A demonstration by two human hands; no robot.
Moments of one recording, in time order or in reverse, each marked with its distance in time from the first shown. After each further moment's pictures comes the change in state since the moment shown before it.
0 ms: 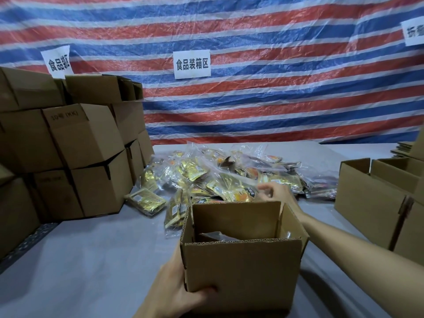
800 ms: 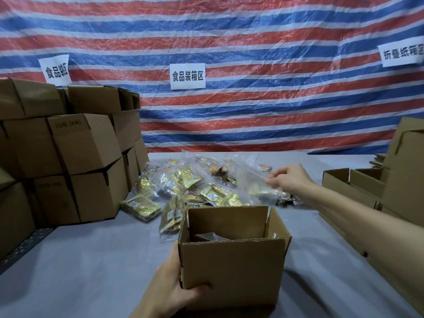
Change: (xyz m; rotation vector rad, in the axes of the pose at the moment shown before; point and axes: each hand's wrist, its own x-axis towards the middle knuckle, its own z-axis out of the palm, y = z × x) left_hand -0.002 0.011 0.000 -0.075 0.049 0.062; right_hand -0.005 -0.051 -0.084 0.091 0.109 0.172
